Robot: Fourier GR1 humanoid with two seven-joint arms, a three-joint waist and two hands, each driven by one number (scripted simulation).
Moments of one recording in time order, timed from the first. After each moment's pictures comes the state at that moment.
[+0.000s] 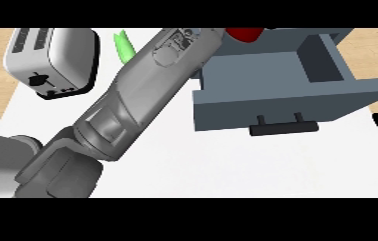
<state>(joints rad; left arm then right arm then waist) -1.49 0.00 -0.35 -0.49 0.36 0.56 0.12 0.20 -0.04 -0.28 -2.15 -0.12 0.20 0.13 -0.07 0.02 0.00</state>
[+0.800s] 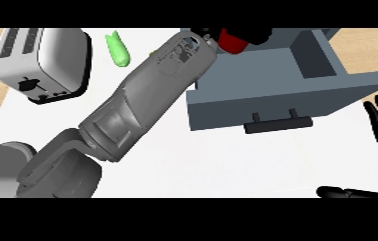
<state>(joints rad) -1.46 0.00 -0.54 -0.40 0.47 0.64 0.01 0.12 -0.06 -0.26 -2.11 -0.09 0.19 0.13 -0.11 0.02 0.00</state>
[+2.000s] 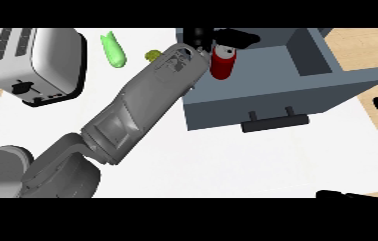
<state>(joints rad) -1.40 0.00 -0.63 -0.38 0.60 0.79 -0.08 0.12 -0.09 -0.23 -2.18 0.01 0.19 0.11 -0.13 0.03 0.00</state>
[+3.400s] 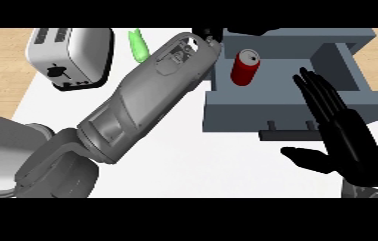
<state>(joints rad) -1.45 0.01 -0.60 -0.47 0.69 0.83 -0.08 -0.06 -0.25 0.08 -1.92 0.91 0.05 -0.01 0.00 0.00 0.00</state>
